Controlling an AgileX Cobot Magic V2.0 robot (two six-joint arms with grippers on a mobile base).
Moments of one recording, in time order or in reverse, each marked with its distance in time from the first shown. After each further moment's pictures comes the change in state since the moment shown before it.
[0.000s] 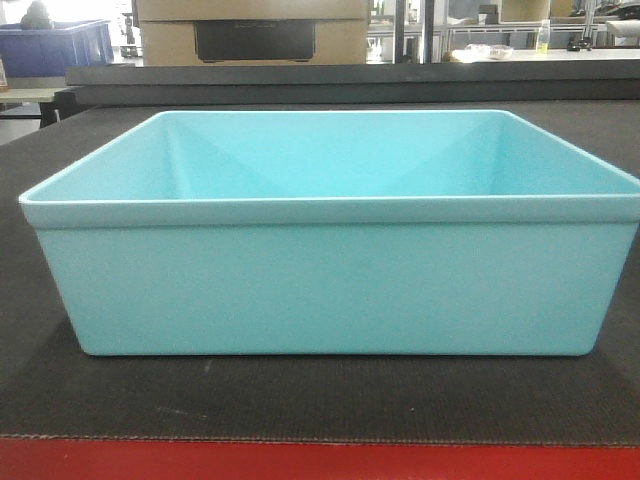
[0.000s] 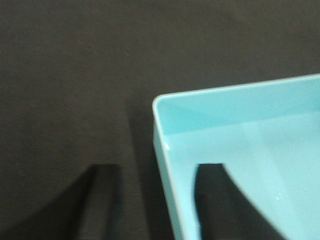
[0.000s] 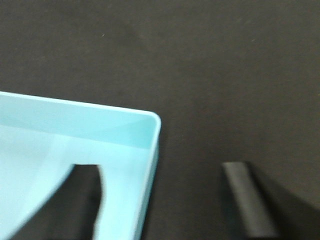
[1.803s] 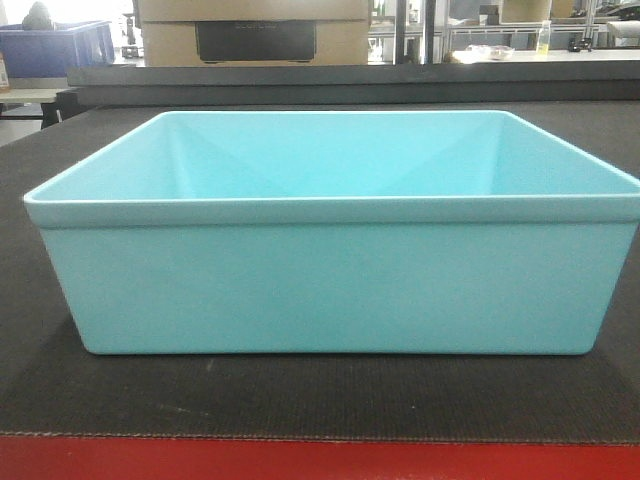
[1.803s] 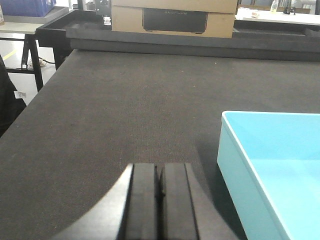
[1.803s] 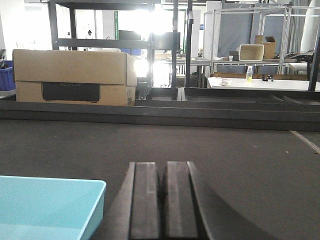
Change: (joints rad) left arm 0.180 -0.963 0.819 0.060 -0.375 0.000; right arm -0.141 -1.131 0.770 -0.036 -0.429 -0.054
